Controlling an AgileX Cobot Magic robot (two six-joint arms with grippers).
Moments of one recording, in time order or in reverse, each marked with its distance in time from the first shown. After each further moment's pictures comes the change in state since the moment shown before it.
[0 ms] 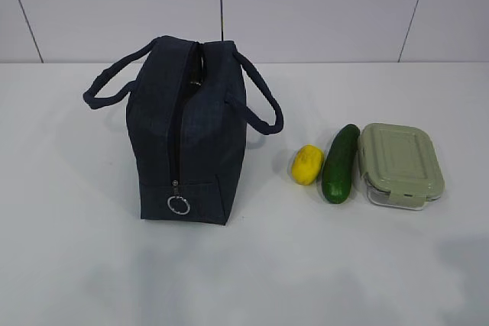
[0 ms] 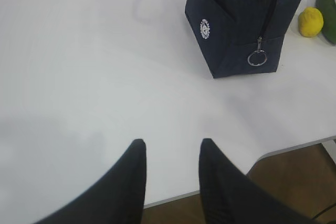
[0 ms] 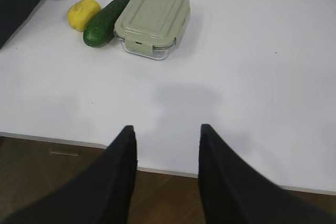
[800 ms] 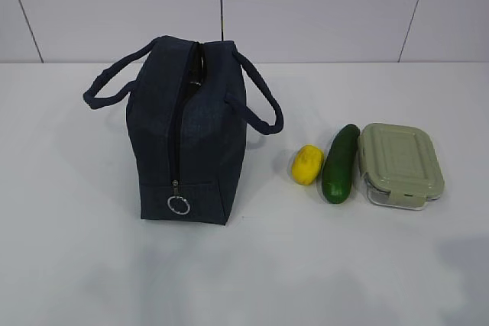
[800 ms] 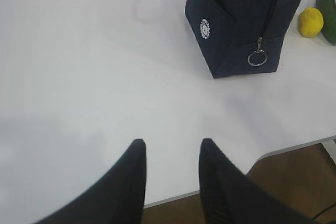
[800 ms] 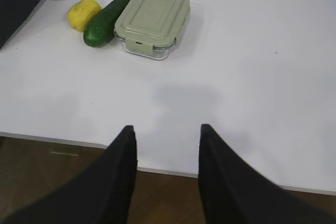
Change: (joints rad) left arm 0.000 0.000 0.000 0.000 0.000 0.000; right arm 0.000 0.000 0.000 0.000 0.000 0.000
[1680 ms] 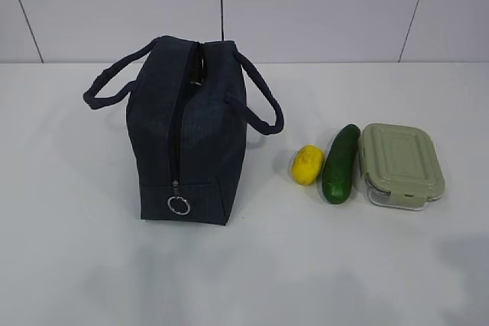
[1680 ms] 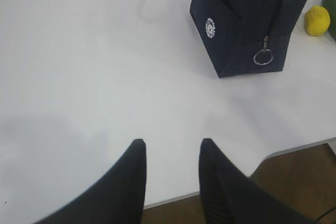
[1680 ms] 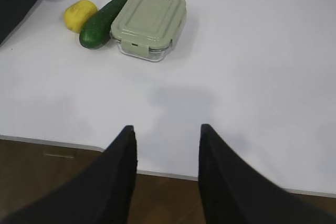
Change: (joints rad) left arm 0.000 0.000 0.000 0.014 0.000 0.000; right arm 0.000 0.000 -0.002 -0.011 0.000 0.000
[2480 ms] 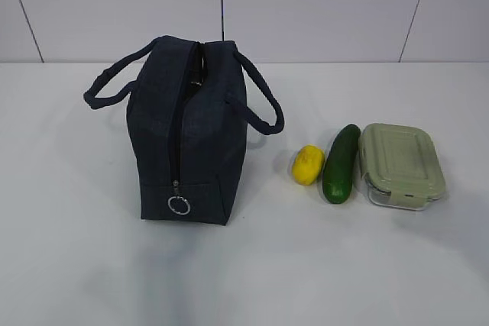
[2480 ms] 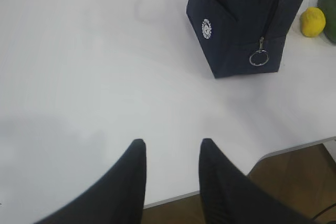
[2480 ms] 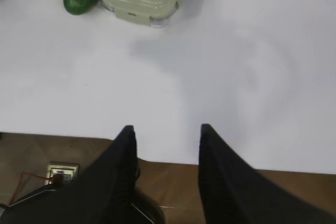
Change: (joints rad) left arm 0.000 0.000 0.000 -0.015 0.000 0.000; right arm 0.000 0.656 -0.159 0.011 -0.142 0.090
